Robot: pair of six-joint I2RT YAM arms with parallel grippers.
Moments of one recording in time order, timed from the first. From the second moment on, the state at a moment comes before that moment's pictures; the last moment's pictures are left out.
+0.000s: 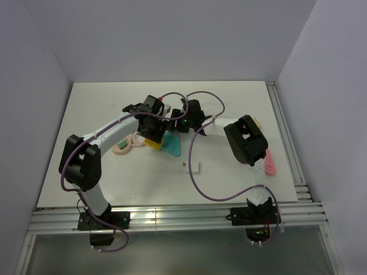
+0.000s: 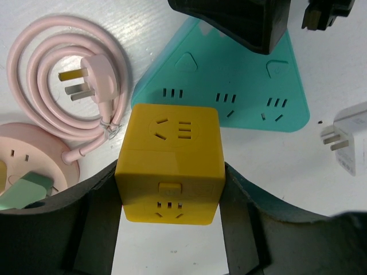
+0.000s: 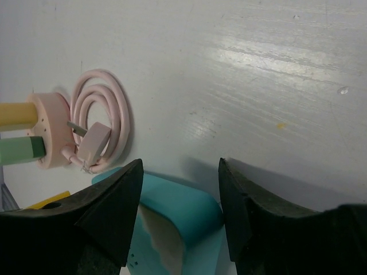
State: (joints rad) left arm -0.55 1.74 1.37 -0.75 -0.01 -0.09; right arm 0.55 2.12 1.32 0.14 -0.31 0.66
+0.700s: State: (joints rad) left arm -0.55 1.79 1.46 -0.84 0.00 -0.04; right arm 0.55 2.12 1.33 0.12 -0.33 0.59
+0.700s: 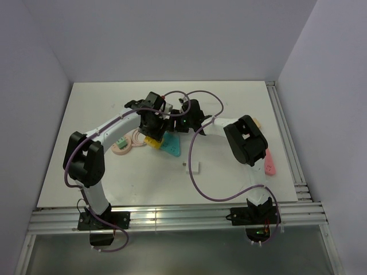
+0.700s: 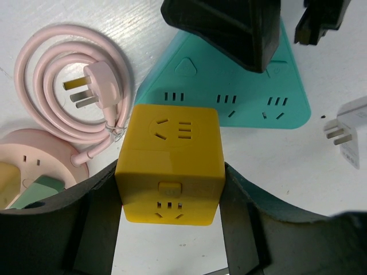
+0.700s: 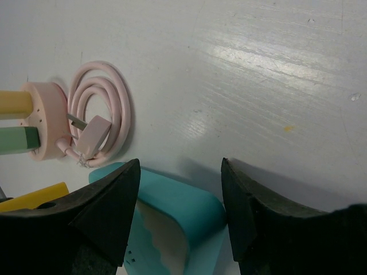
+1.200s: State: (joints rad) left arm -0.55 1.80 1.51 -0.85 0.01 -0.02; right arm 0.55 2.12 1.34 0.12 -0.33 0.59
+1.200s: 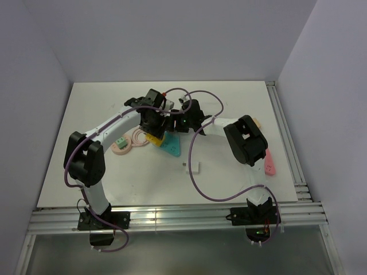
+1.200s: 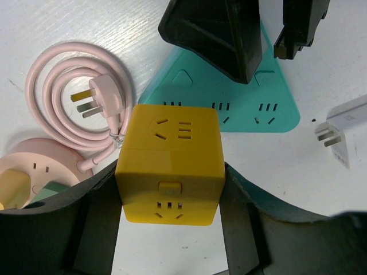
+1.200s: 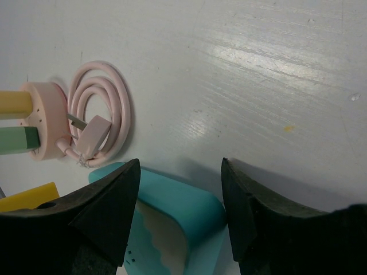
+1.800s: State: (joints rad) left arm -0.55 1.83 1.51 -0.85 0.01 -0.01; right arm 0.55 2.12 1.34 0.12 -0.33 0.59
